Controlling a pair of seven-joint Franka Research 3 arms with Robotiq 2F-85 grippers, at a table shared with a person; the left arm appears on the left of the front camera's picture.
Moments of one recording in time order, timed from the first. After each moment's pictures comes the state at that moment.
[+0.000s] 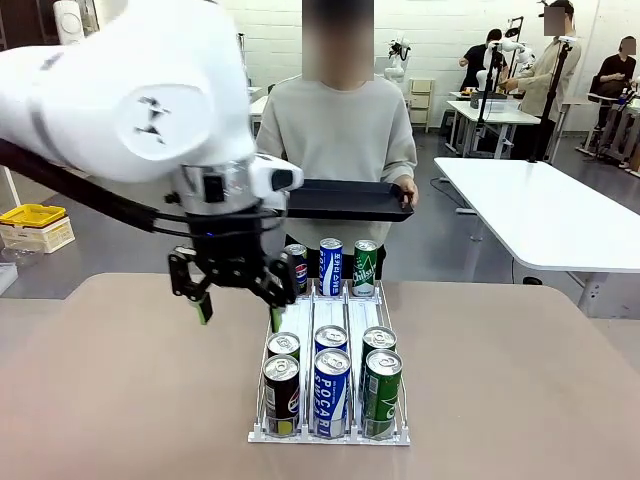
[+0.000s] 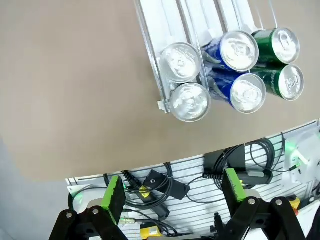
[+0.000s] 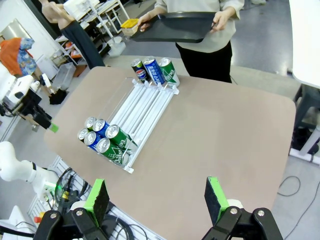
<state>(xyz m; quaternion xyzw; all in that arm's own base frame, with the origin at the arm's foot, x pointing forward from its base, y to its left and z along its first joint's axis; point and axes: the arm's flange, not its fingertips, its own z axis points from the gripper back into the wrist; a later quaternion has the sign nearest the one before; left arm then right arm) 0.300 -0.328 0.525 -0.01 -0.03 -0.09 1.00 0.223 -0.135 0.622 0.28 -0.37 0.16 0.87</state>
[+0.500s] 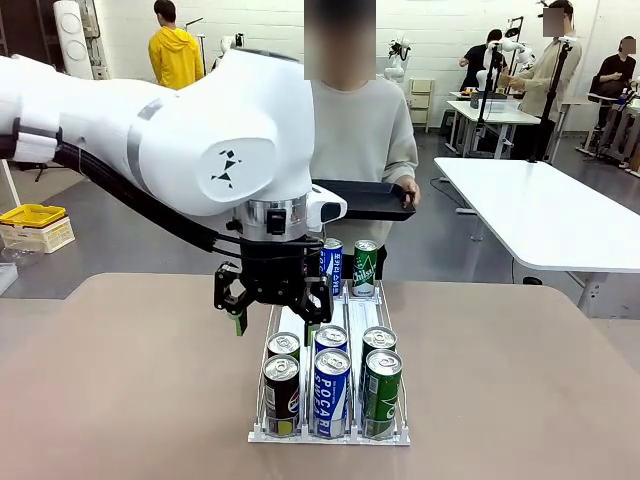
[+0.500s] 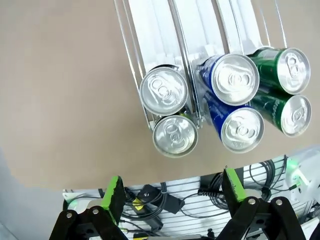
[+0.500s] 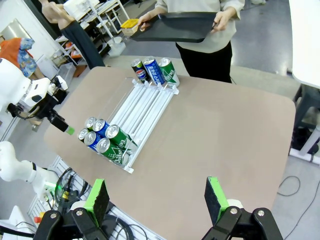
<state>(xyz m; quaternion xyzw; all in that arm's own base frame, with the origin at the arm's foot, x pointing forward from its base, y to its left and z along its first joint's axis) 0.325 -0.361 0.488 0.01 -0.03 -0.07 1.00 0.223 -0.135 0.622 0.28 -0.37 0.16 0.87</state>
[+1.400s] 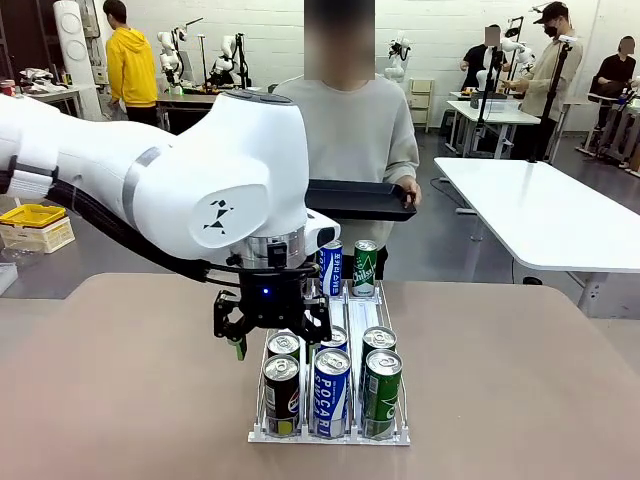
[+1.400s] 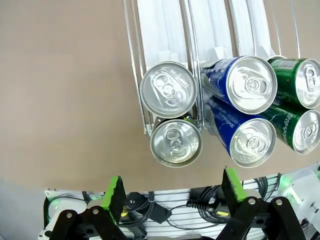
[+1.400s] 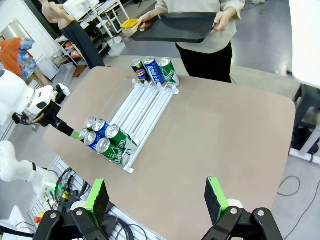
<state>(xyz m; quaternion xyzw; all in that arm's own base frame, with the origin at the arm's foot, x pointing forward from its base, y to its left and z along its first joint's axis) 0.313 -0.355 0.461 0.00 -0.05 -0.02 1.00 0.223 -0.135 0.622 0.28 -0.37 0.16 0.87</state>
